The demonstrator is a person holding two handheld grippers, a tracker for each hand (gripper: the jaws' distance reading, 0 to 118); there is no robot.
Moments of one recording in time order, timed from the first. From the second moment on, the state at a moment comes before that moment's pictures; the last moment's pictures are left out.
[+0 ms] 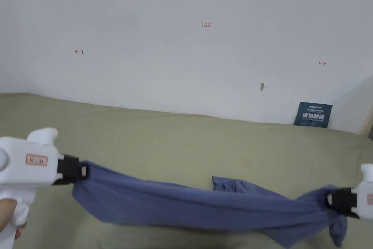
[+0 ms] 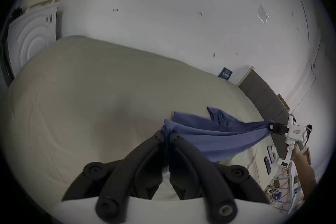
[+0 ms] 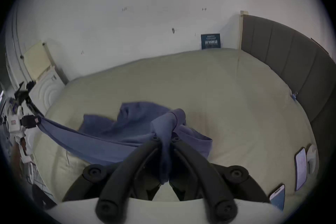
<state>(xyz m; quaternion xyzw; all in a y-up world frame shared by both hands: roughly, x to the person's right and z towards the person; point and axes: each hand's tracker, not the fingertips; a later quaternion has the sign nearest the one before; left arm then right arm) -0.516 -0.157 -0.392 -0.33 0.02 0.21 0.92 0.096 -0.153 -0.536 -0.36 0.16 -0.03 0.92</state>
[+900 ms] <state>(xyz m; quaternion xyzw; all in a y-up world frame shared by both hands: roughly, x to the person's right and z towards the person) -0.458 -0.232 -0.227 -0.26 0.03 0.39 0.89 0.133 -0.218 -0.482 -0.36 0.15 -0.14 0.91</state>
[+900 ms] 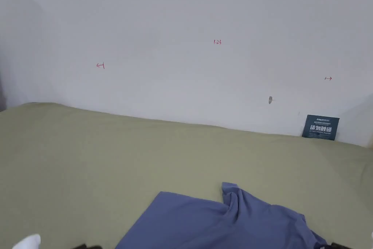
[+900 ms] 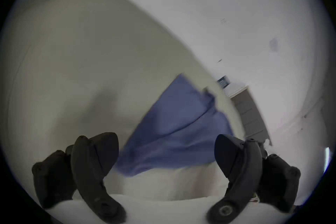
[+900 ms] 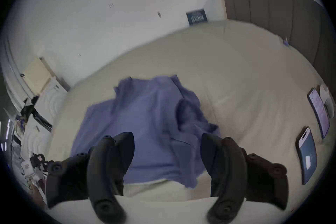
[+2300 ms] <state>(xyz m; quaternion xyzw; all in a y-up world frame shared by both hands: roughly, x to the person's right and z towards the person) -0.426 -0.267 -0.260 -0.44 0.15 0.18 0.87 0.018 -0.192 -0.276 -0.33 0.18 0.04 0.92</state>
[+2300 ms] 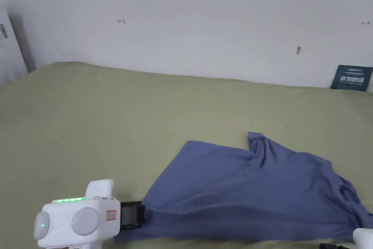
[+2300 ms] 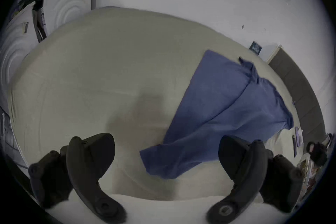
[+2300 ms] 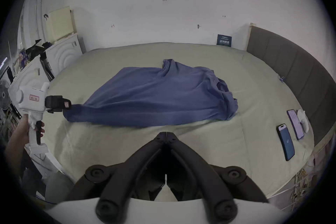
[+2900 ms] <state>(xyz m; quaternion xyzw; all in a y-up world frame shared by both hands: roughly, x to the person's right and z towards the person) -0.416 -0.273 -0.273 -0.42 0.14 0.16 0.88 -0.043 -0.165 -0.661 -0.40 0.30 0.21 0.84</state>
